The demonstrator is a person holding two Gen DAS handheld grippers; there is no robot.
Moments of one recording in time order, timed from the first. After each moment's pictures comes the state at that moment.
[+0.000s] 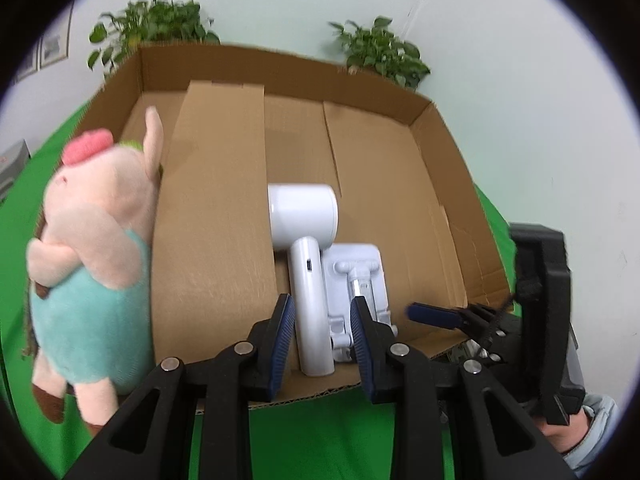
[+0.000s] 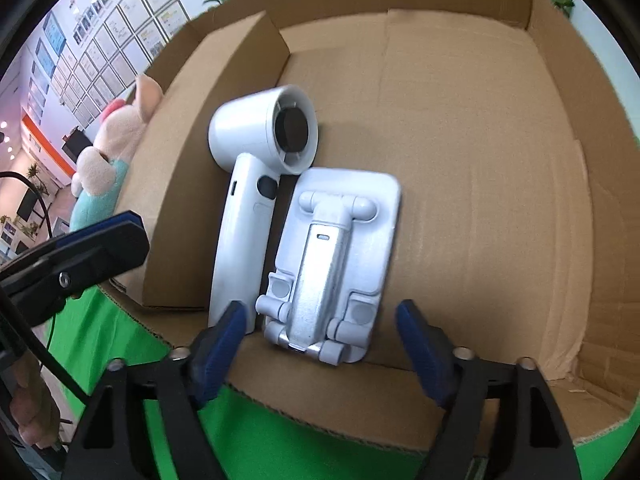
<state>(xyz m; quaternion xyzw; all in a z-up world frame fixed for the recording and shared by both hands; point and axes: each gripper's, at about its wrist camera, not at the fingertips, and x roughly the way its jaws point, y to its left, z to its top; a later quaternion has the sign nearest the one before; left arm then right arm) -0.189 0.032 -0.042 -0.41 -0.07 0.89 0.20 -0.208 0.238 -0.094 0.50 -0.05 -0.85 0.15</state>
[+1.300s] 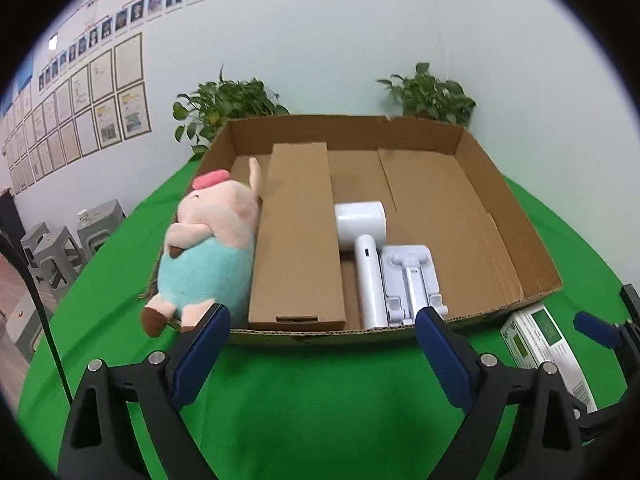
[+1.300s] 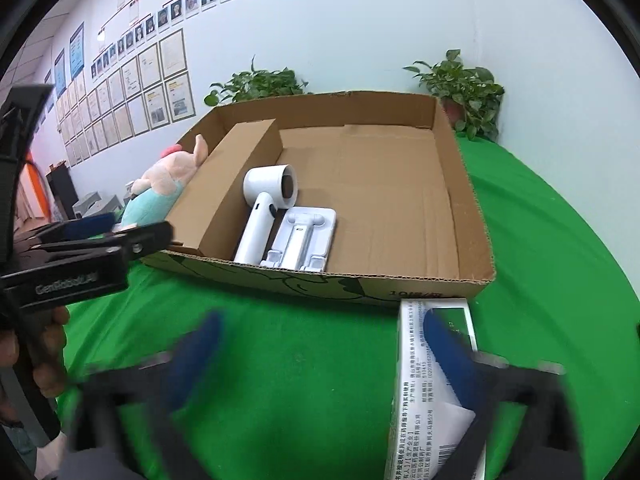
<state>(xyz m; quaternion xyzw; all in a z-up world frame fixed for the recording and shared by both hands) -0.085 0.039 -0.029 -0.30 0.02 0.95 0.04 -0.011 0.281 -0.042 0.32 -0.01 -0.95 0.07</state>
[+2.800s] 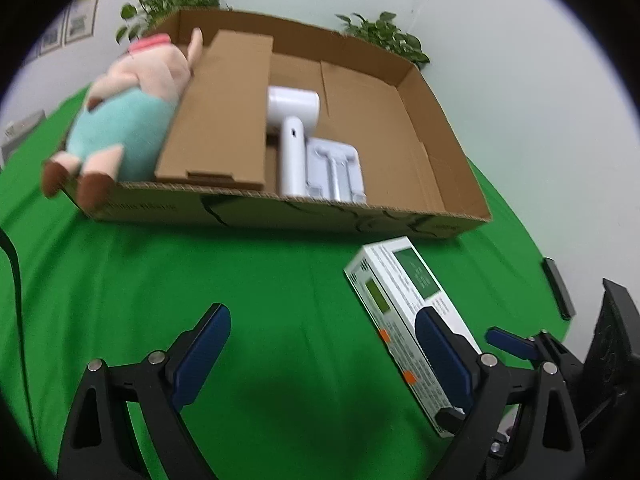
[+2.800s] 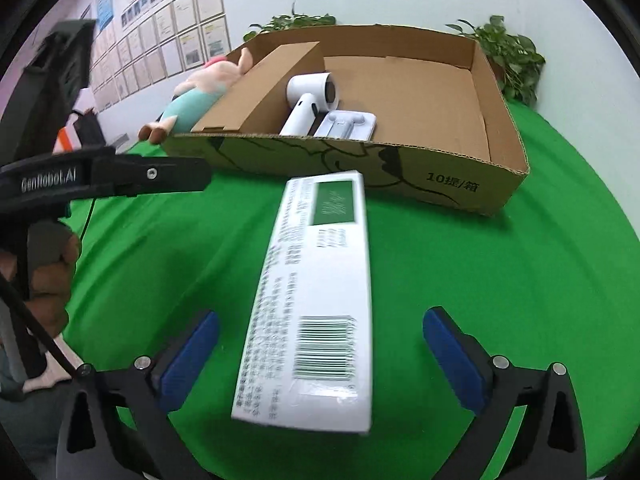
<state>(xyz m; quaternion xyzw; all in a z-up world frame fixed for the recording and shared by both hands) -0.069 0.036 -0.086 -0.43 -0.10 0.87 0.20 0.020 0.262 -0.097 0.41 0.03 -0.90 0.14</state>
